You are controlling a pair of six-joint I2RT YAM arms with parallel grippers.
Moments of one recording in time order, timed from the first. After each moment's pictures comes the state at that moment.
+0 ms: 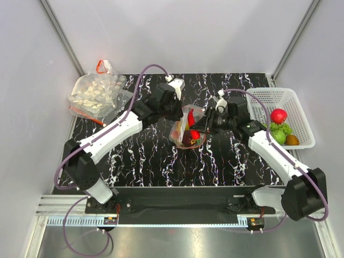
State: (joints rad) left arm -0.73 1.60 1.46 -0.50 0.02 -0.36; right arm 0.39 1.23 0.93 -0.24 -0.66 0.75
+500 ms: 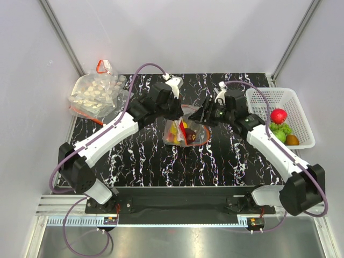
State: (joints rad) left arm -0.73 1.55 1.46 -0.50 0.06 -0.38; right arm 0.42 1.31 1.06 -0.26 -0.46 0.74
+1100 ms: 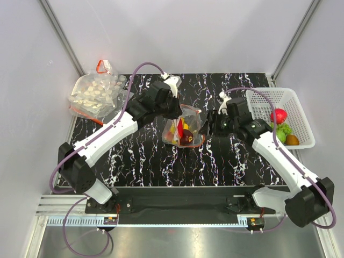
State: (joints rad) left arm -0.71 1.55 1.46 -0.50 0.06 -0.39; right arm 0.44 1.18 1.06 -0.59 -0.28 0.47
